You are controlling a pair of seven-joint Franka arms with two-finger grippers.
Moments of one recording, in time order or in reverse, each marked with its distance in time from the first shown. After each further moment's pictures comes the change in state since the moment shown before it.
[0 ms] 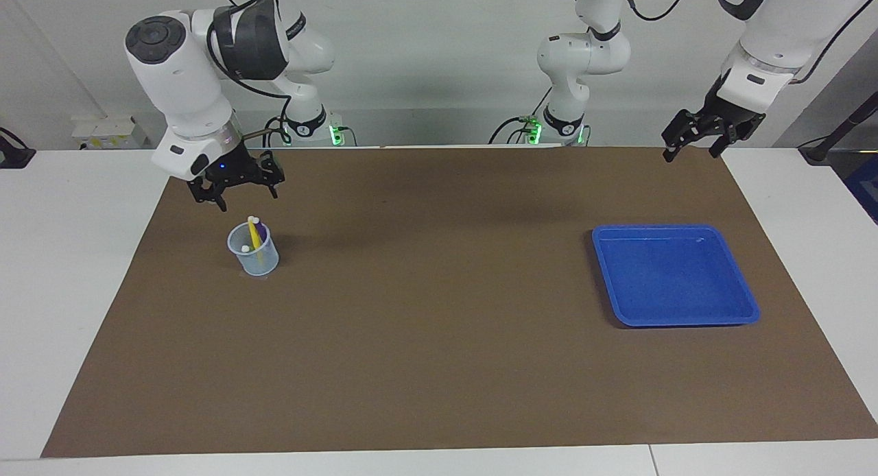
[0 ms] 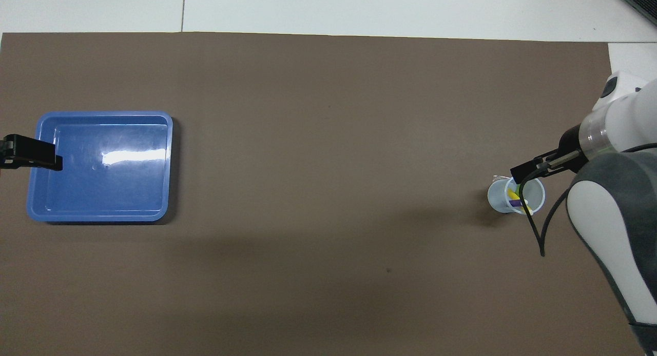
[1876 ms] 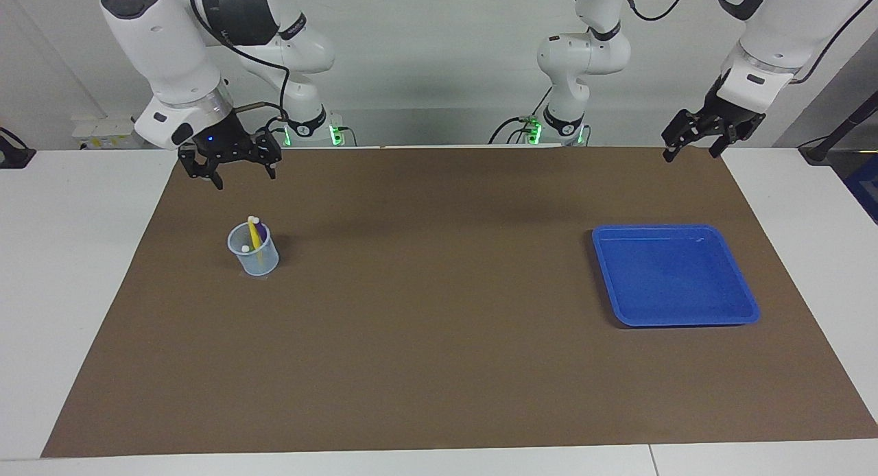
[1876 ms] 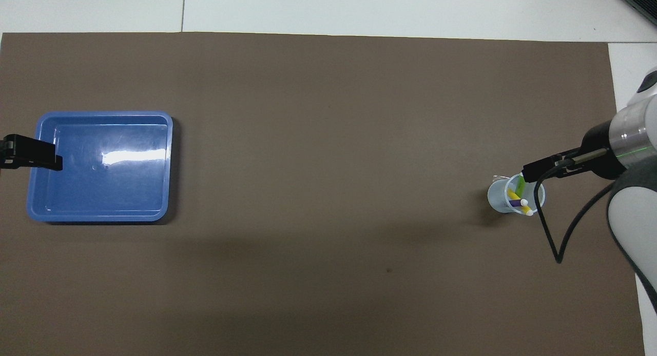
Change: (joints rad) left arm 0.000 0.000 0.000 0.000 0.000 0.001 0.000; right arm 0.033 -0.034 -0.040 0.075 0.045 -0.095 0.091
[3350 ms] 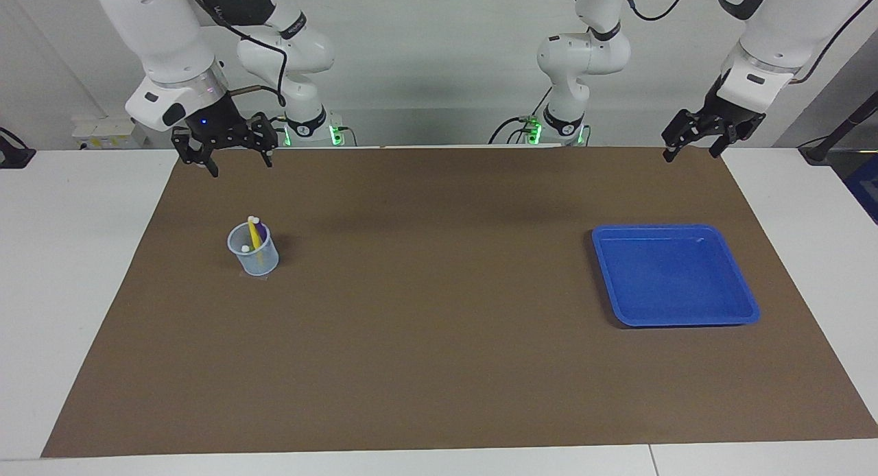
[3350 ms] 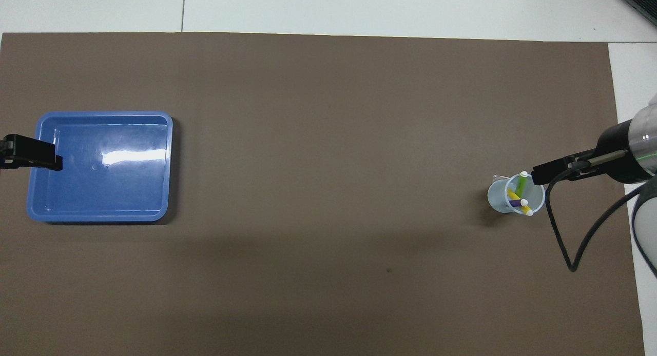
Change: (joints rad) left arm 0.000 0.000 0.000 0.000 0.000 0.000 0.000; right arm 0.047 -0.018 -0.044 0.053 0.000 -0.070 0.033
